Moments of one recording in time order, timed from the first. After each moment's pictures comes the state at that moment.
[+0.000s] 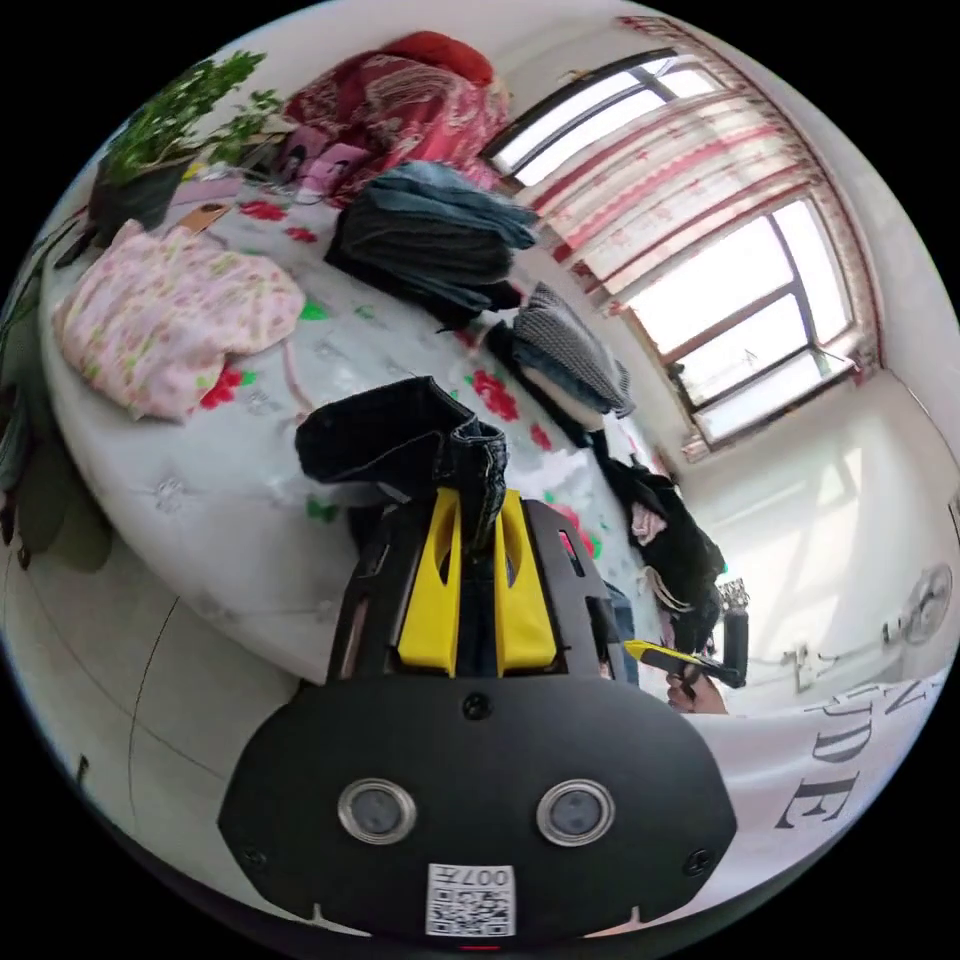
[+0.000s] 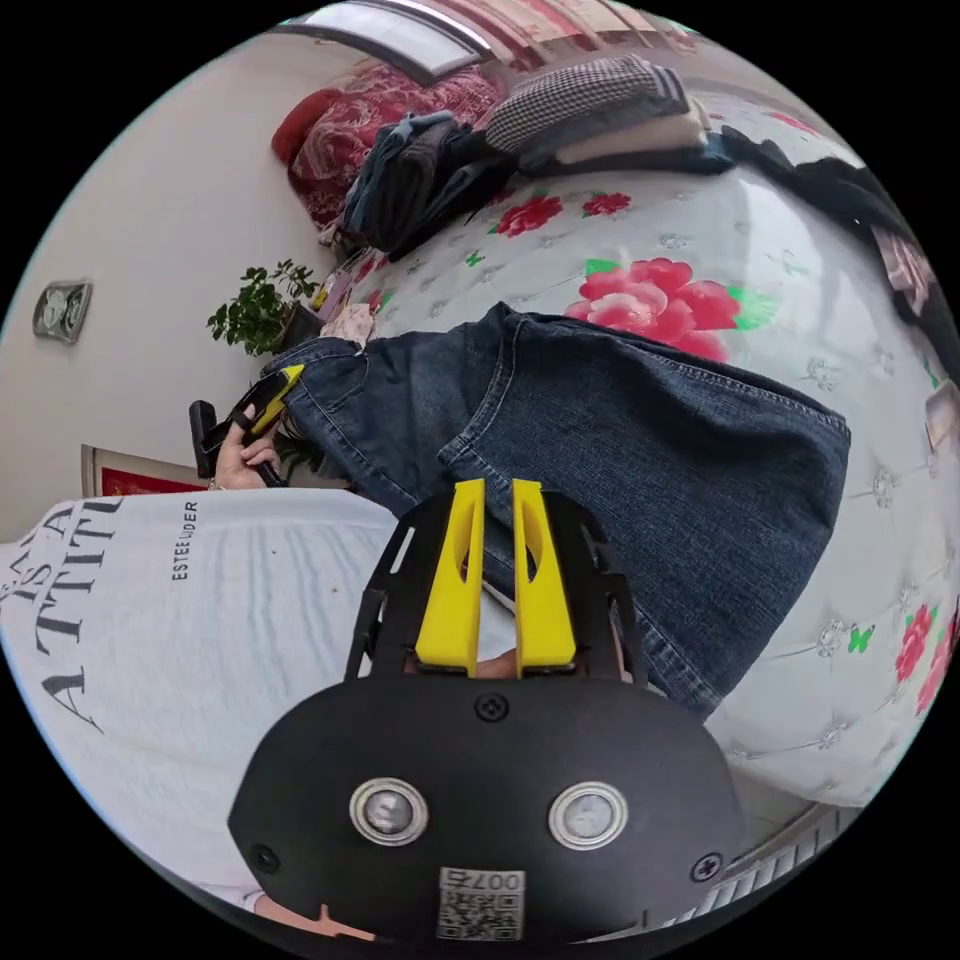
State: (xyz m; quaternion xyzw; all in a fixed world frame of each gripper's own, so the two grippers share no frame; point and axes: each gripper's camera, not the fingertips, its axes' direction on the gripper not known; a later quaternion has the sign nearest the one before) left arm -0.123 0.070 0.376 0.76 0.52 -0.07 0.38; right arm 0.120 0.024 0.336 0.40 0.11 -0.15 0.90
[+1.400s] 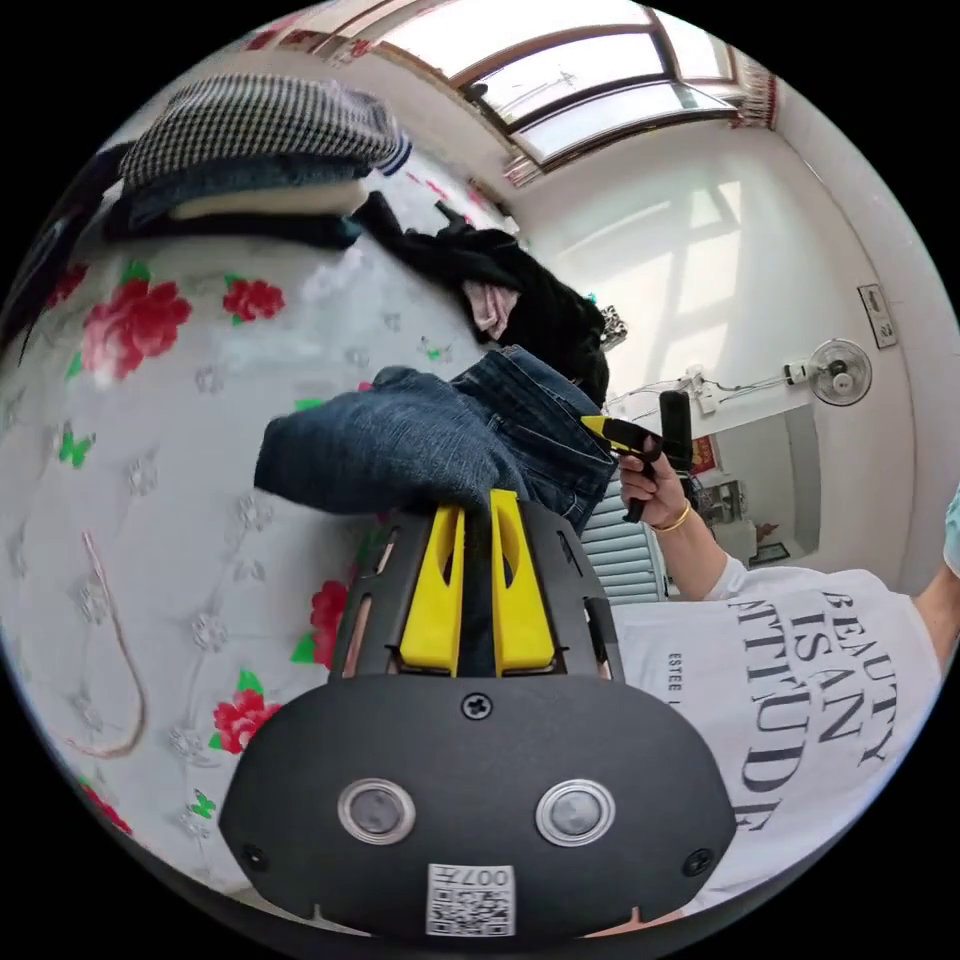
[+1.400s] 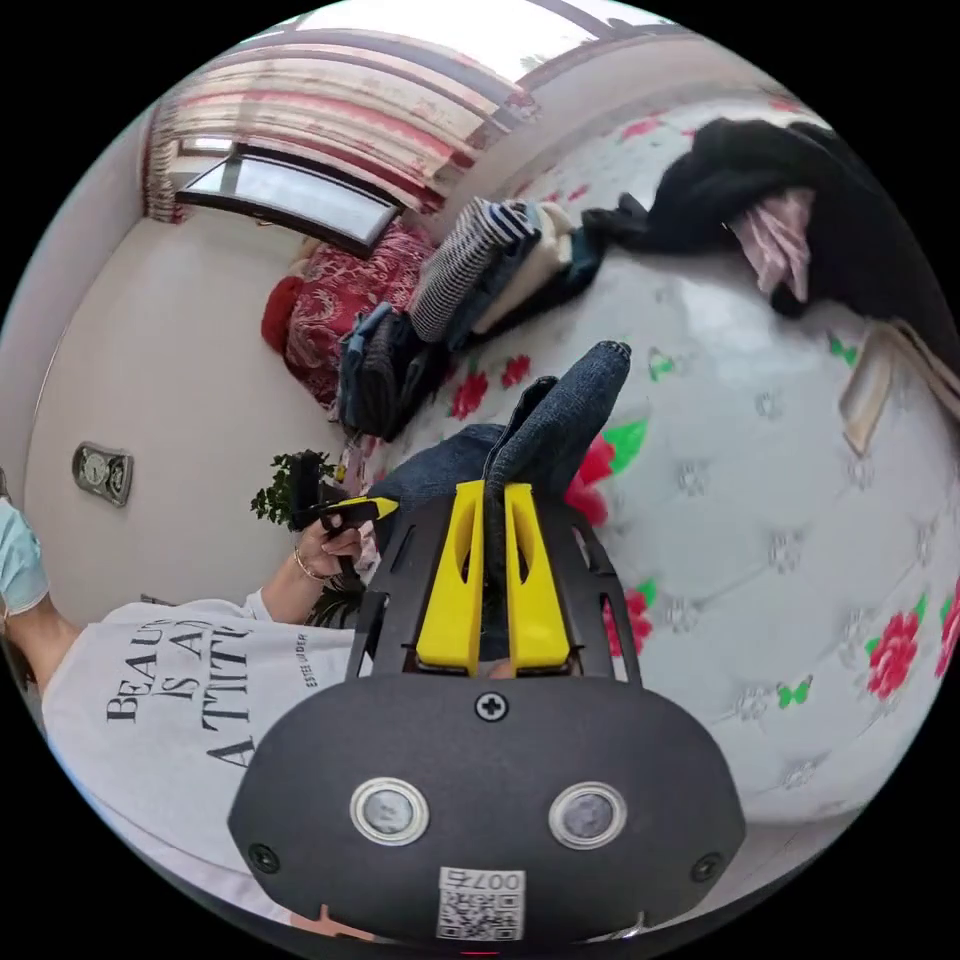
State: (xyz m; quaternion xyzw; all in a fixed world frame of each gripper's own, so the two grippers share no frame) left arm 0.001 -0.208 0.003 0.68 0.42 0.34 0.50; right arm 0.451 0.202 0.108 0.56 -0.01 -0.10 0.82
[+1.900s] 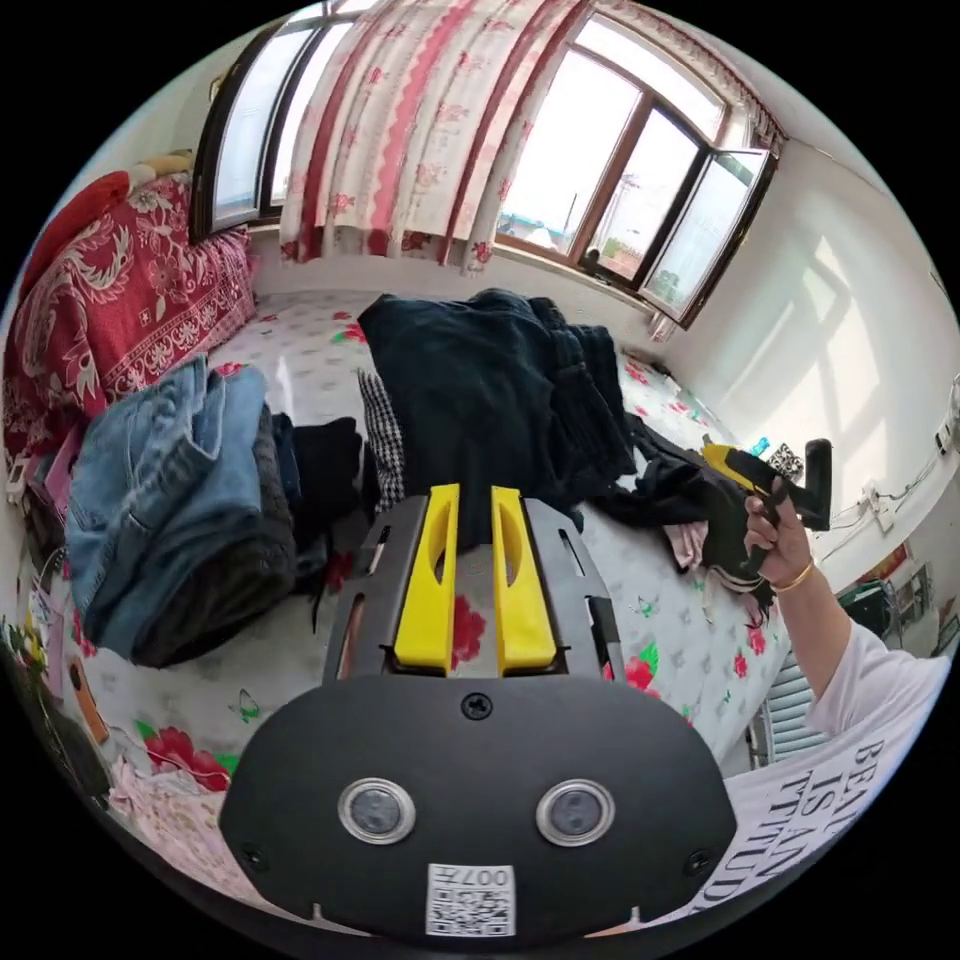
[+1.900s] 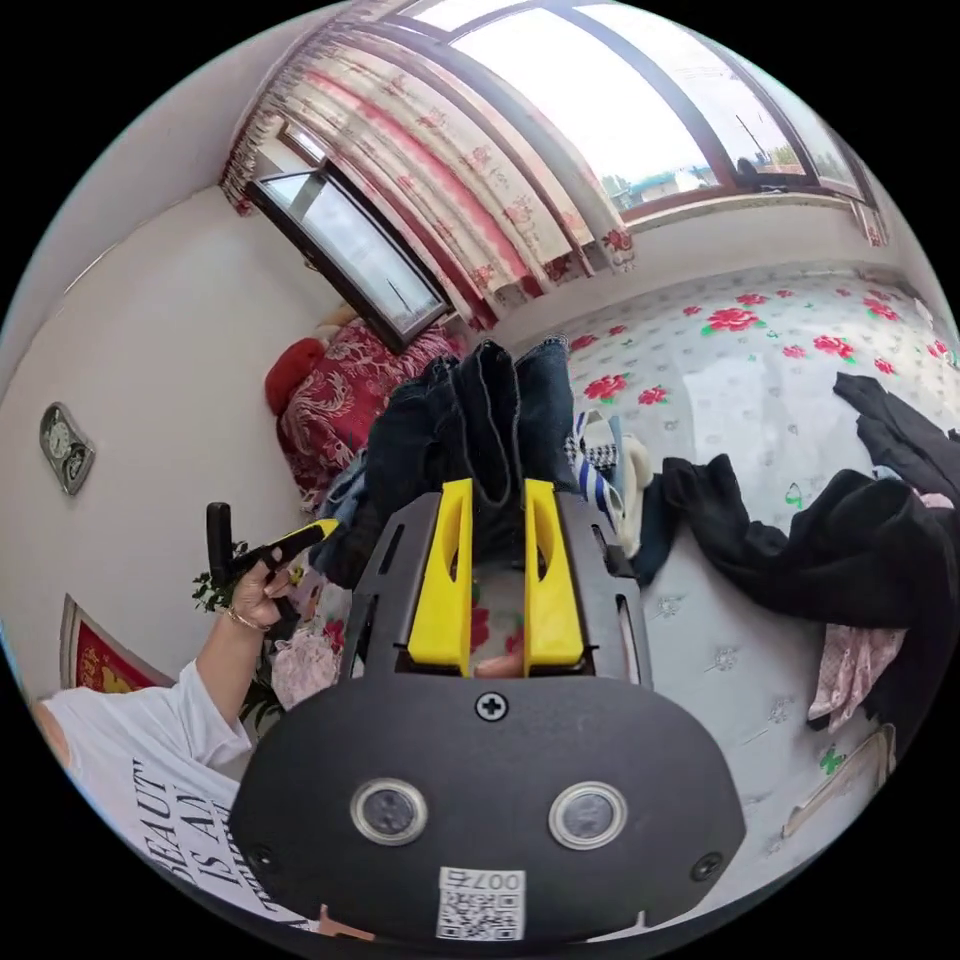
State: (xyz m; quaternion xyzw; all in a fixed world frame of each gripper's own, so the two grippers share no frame) left arm -0.205 -0.266 -0.083 0.80 0.31 0.03 0.51; right arm 0.298 0.041 -0.130 0.66 0.09 -0.16 0.72
